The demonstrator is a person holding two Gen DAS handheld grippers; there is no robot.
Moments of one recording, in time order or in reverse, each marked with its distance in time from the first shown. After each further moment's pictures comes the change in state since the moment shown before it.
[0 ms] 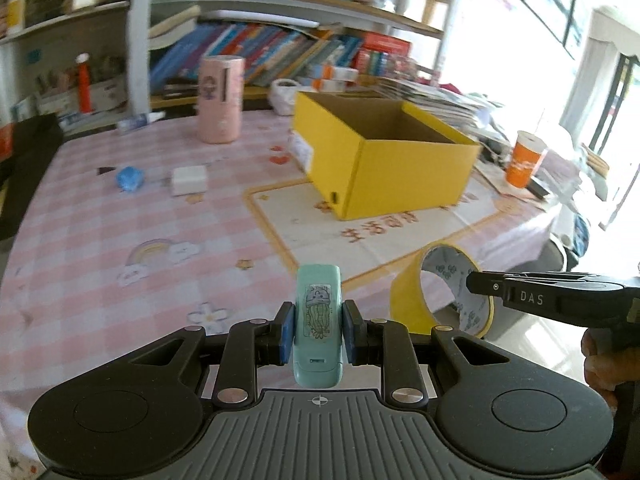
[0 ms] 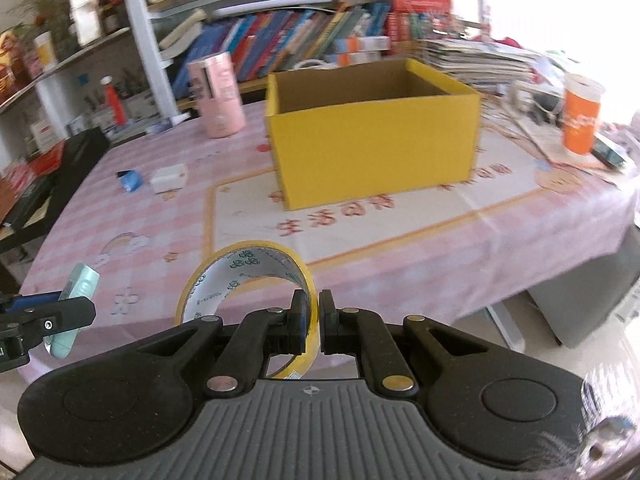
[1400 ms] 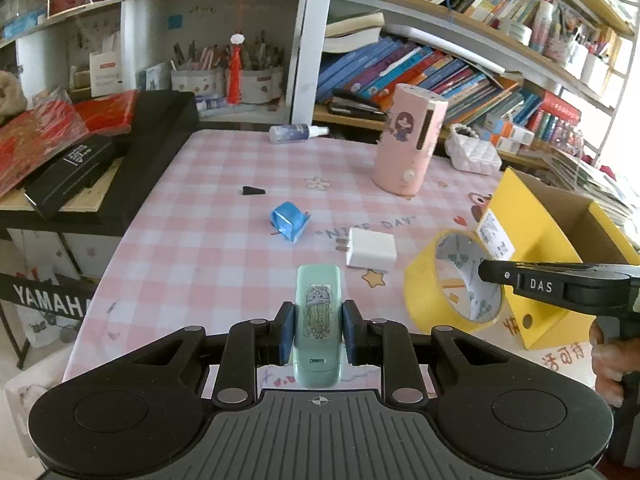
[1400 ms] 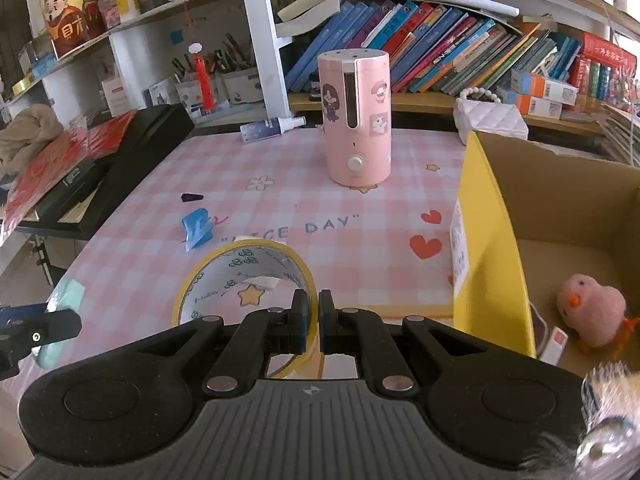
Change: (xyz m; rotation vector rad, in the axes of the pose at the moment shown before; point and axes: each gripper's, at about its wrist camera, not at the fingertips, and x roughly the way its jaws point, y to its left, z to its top) left arm 0.051 0.129 0.074 -0.287 -0.045 0.337; right arm 0.182 0.115 0.145 -0.284 0.051 0.285
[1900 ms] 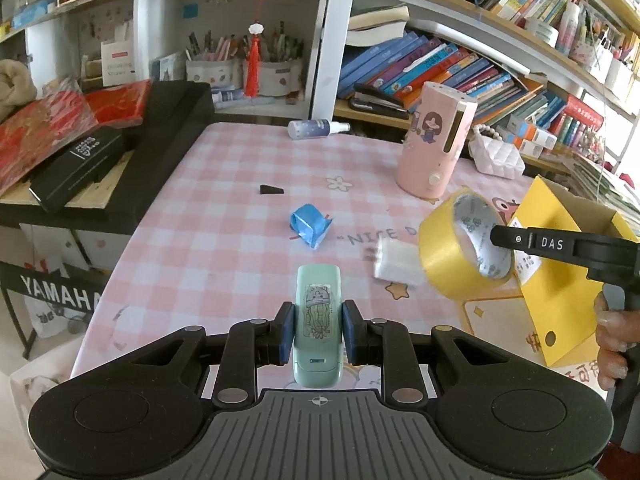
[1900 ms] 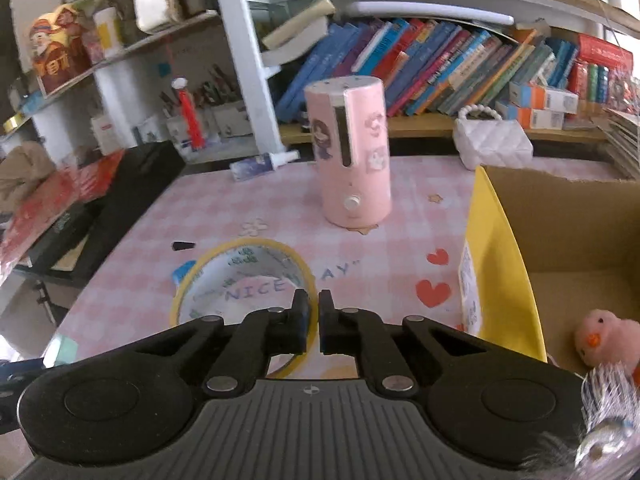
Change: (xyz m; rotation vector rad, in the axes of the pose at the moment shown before) left arm 0.022 0.012 0.014 -0.032 0.028 0.041; right arm 0.025 -0.008 0.030 0.050 -0.076 0.019
